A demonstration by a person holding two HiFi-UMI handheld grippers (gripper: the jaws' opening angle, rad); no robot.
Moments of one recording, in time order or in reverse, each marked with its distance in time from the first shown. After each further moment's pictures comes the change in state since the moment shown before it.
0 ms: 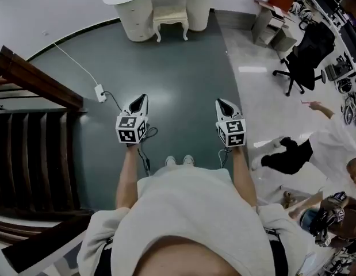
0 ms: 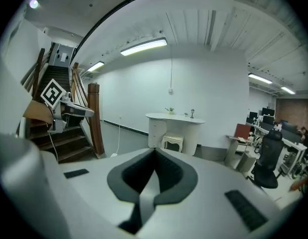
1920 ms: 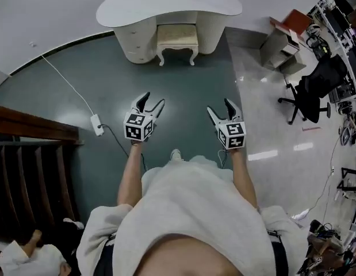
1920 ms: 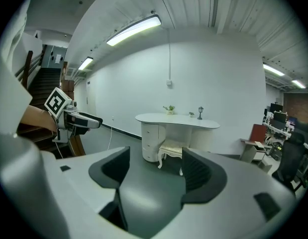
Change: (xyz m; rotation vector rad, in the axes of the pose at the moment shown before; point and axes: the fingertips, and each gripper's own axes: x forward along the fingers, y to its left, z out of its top) left arm 0.407 0.268 0.108 -0.048 0.036 -0.163; right arm 0.462 -0.117 0.155 0.025 0.030 0.035
